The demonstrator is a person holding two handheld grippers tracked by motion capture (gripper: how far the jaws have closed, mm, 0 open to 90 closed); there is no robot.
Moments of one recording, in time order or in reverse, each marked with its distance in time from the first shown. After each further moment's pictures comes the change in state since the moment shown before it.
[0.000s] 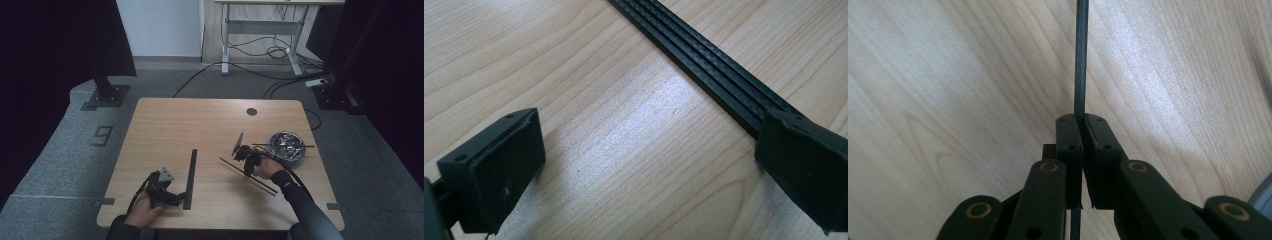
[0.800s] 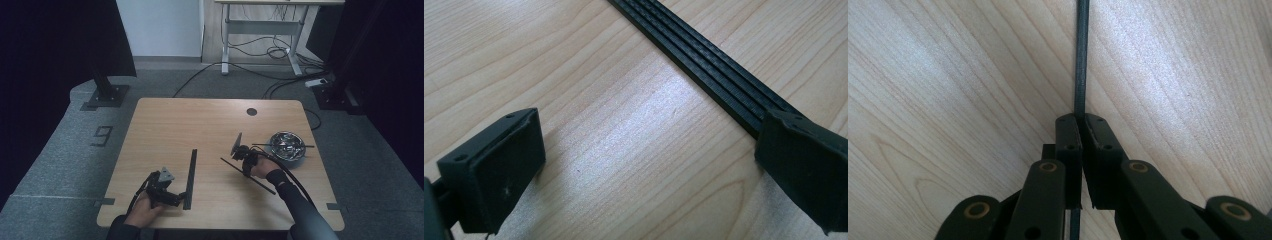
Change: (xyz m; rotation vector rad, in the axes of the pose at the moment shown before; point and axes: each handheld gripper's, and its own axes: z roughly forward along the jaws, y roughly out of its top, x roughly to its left) left arm 0.000 0.000 0.000 0.000 0.000 0.000; right arm -0.007 0.009 0.017 0.045 0.009 0.063
